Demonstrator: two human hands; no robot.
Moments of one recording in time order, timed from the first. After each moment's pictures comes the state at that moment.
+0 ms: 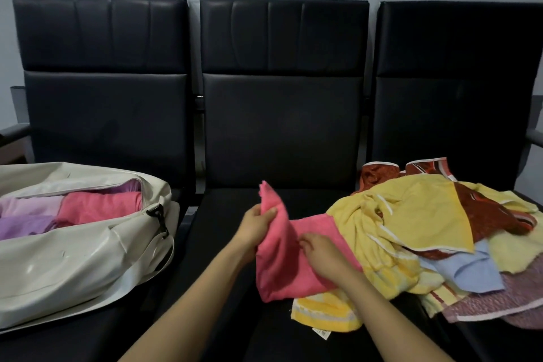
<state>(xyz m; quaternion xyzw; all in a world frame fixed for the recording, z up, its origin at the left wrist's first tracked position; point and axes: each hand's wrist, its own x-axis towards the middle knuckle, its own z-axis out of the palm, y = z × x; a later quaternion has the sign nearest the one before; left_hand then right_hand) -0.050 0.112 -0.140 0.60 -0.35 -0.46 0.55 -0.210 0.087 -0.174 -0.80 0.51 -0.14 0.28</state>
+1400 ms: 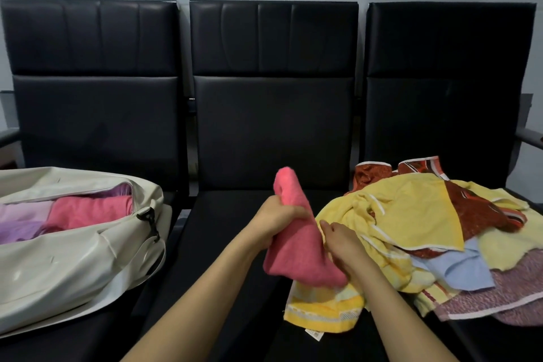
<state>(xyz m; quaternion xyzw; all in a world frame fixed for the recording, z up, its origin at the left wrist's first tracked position) -0.094 0.119 -0.082 0.62 -0.45 -0.49 0.41 -0.247 0.061 -0.151 -0.68 0.66 -0.15 0.30</state>
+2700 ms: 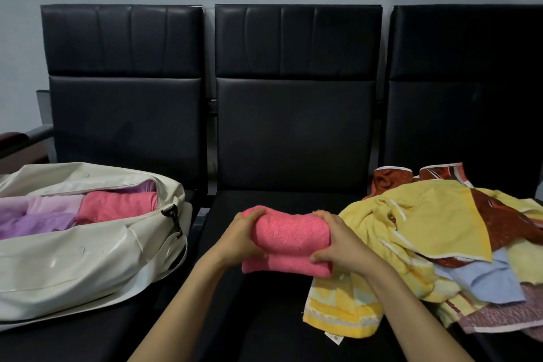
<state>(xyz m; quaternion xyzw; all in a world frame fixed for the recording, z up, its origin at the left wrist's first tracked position) 0.001 0.159 -0.126 0.69 -0.61 -0.27 0.26 -0.224 0.093 -0.125 -0.80 0.45 -0.18 0.36</state>
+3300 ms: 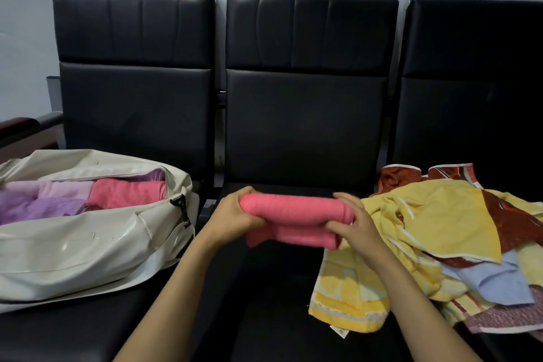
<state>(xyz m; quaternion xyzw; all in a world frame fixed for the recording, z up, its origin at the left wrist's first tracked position) 0.017 0.171 -0.101 0.61 -0.58 -0.27 0.47 -0.224 0.091 -0.122 -0.70 0.44 -0.38 0.41</state>
